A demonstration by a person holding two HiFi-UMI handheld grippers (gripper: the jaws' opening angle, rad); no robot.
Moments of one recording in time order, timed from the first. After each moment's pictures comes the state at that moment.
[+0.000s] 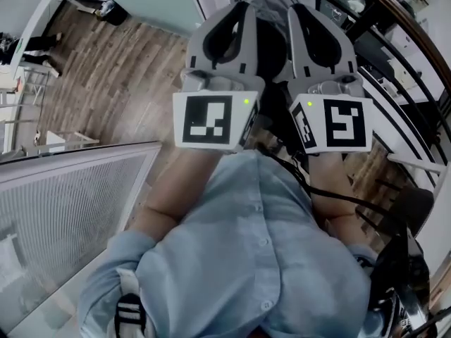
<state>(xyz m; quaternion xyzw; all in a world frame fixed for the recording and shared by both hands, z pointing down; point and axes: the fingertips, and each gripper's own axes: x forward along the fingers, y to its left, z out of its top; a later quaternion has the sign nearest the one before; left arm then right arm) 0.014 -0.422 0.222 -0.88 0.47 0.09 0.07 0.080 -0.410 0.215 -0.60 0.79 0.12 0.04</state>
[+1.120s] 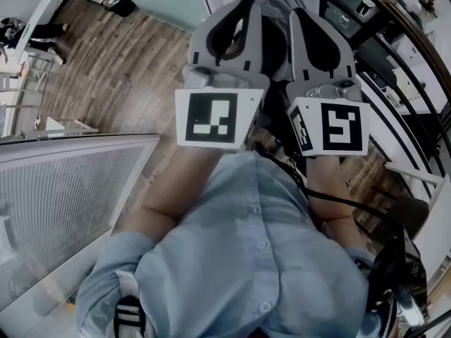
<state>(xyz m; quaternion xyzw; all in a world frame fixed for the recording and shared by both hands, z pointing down) 0.023 -0.407 0.214 -0.87 0.49 0.08 0.07 0.082 -0.396 0.220 -0.58 0.81 0.11 0.04</state>
